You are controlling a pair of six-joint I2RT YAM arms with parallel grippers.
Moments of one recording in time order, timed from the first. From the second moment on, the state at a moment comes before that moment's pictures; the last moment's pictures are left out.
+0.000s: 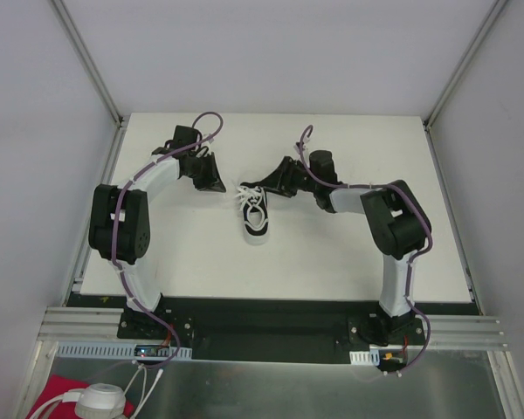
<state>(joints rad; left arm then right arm) -0.19 1.83 1.33 -0.52 0.46 -0.42 0.47 2.01 1.10 0.53 -0.64 0.92</state>
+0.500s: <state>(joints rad) -0.19 1.83 1.33 -0.52 0.46 -0.42 0.47 2.03 1.07 0.59 -0.66 0.96</state>
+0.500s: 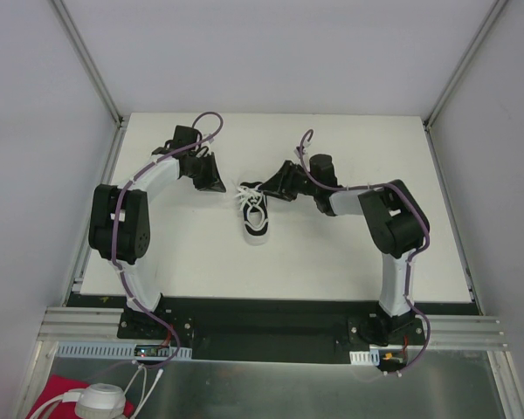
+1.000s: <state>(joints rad) -0.19 1.83 1.33 -0.52 0.46 -0.42 0.47 2.05 1.06 0.61 -0.67 0.98</state>
